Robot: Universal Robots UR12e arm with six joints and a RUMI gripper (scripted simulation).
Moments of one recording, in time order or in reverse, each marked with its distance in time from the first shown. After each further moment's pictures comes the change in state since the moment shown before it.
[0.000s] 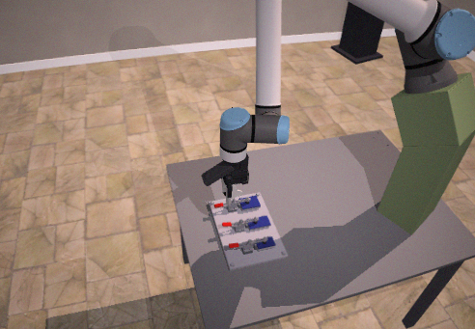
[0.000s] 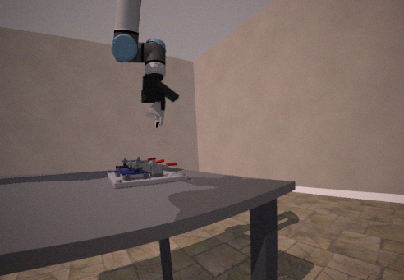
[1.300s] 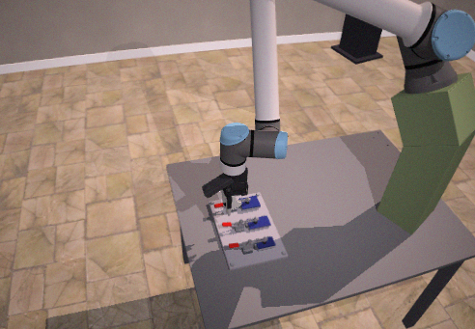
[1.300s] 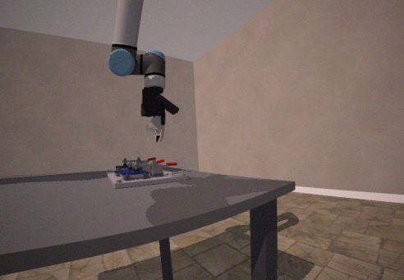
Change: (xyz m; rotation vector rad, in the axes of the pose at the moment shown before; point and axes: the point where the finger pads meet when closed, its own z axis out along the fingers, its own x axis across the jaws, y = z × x) arm 0.000 0.001 0.059 0.000 0.000 0.000
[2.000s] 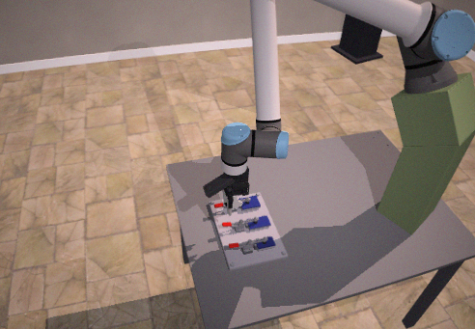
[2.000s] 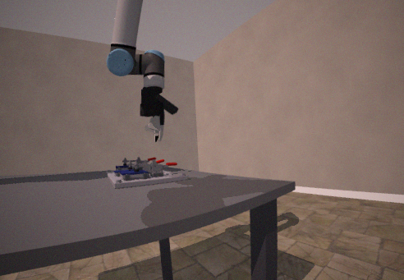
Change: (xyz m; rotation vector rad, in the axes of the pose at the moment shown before) arm 0.000 0.004 0.000 0.000 0.000 0.000
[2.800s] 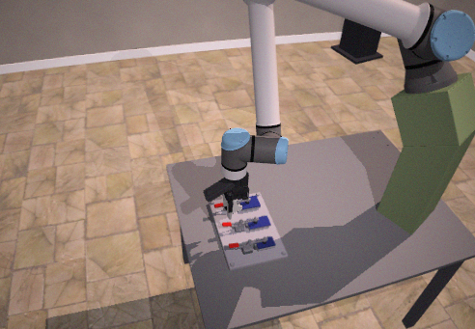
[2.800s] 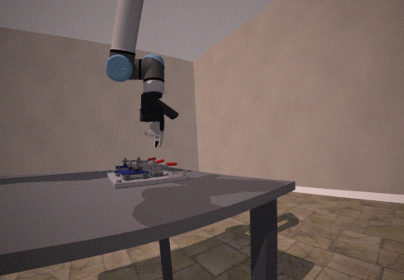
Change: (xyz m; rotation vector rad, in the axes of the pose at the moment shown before) arm 0.000 0.001 0.023 0.000 0.000 0.000
